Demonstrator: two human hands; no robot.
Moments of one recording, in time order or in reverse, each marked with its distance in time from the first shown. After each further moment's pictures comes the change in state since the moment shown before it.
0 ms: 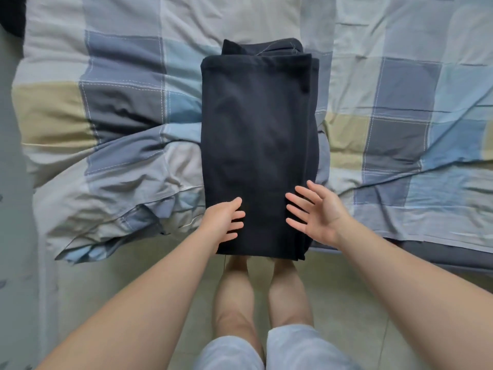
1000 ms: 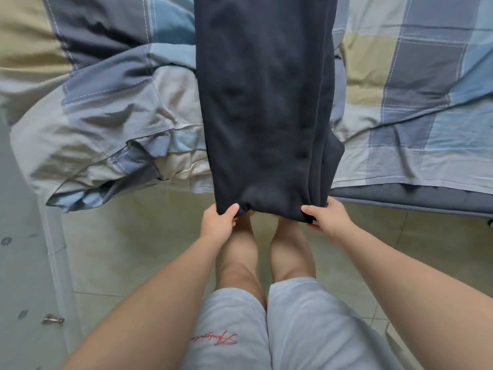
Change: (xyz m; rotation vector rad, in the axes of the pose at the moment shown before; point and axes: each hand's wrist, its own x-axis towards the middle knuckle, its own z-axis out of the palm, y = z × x) left_hand 0.027 -0.153 -0.002 0.052 0.228 0.127; right_hand 0.015 0.128 -0.074 -0.568 0.339 -0.158
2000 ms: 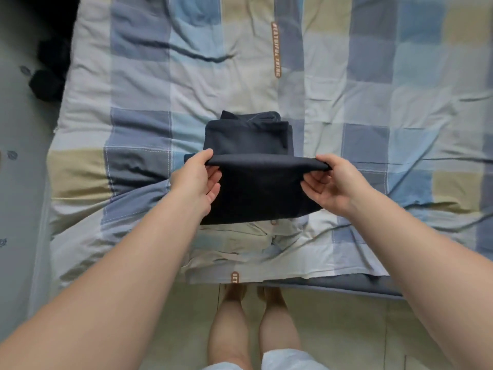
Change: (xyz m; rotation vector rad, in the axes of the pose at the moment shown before) left_hand -0.069 0.340 -0.049 -0.651 -0.029 0.030; right_hand -0.100 -0.317 -0.063 0.671 -0.150 -0.110
